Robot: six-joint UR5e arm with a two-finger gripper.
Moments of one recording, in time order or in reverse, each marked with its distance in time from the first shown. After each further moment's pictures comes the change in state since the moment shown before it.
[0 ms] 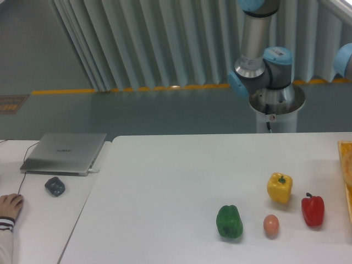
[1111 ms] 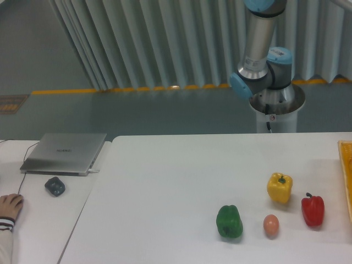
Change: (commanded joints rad) arm 0.037 -0.006 0.049 0.023 -0.146 0.055
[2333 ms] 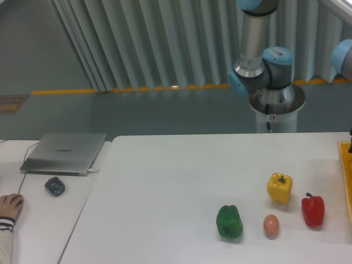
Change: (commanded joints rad) arm -0.164 0.060 -0.043 0.008 0.138 -0.181
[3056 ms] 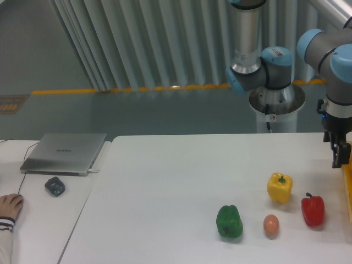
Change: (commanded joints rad) arm -0.089 0.032 0.006 0.012 0.052 -0.118
